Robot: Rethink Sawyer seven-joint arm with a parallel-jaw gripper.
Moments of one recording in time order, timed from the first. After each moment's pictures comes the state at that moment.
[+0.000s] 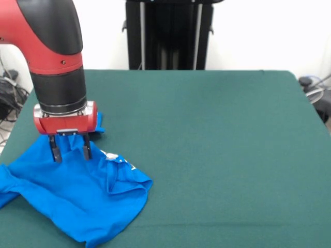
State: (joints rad) arm -0.86 -0.43 0.52 1.44 -0.63 0.59 1.48
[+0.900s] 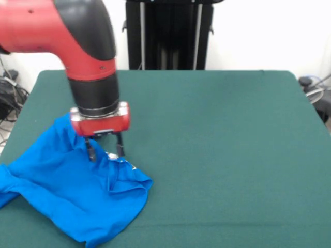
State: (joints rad) arm -0.79 -0.43 0.51 1.50 -0.63 0.57 1.48
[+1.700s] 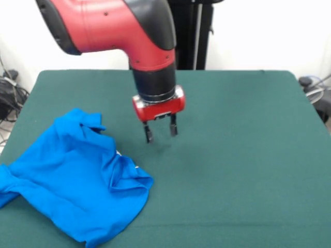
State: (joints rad) arm -0.68 -0.46 0.46 1.70 -0.60 0.46 1.49
